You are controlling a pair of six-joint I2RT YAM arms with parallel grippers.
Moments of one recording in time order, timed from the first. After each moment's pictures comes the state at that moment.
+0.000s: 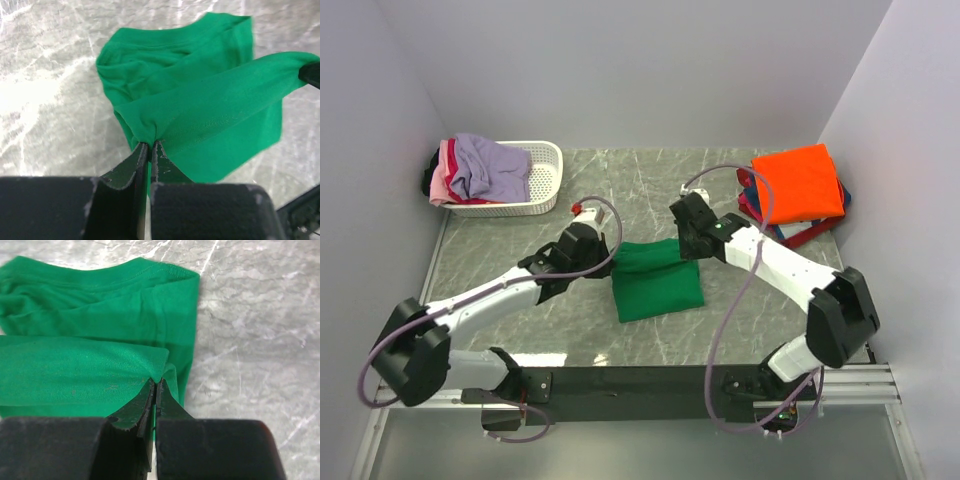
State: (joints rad) left arm -0.71 1.26 0.75 -0.14 -0.11 -0.62; right arm 0.64 1.48 1.13 -0.66 0.30 0.44
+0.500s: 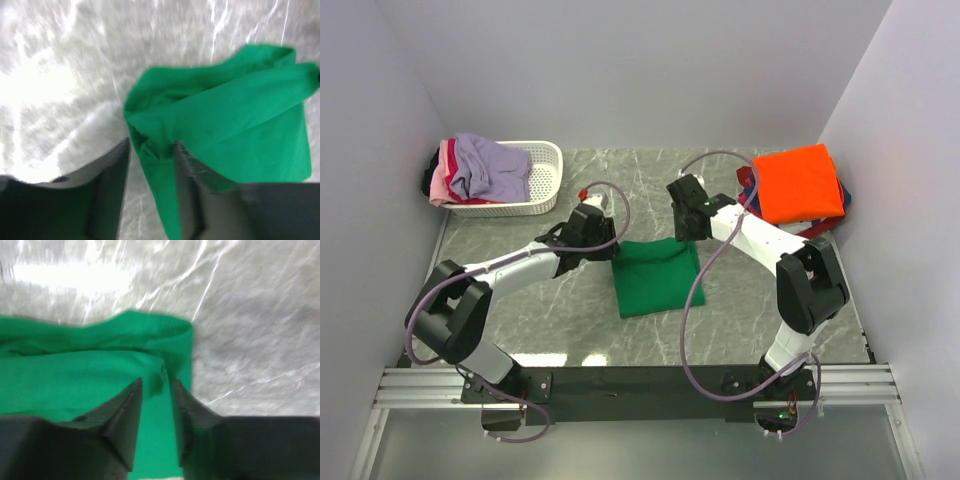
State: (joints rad) left arm -0.60 1.53 0.88 -0.07 -0.06 -0.55; right arm 0.55 1.72 1.28 -0.61 0.27 0.41
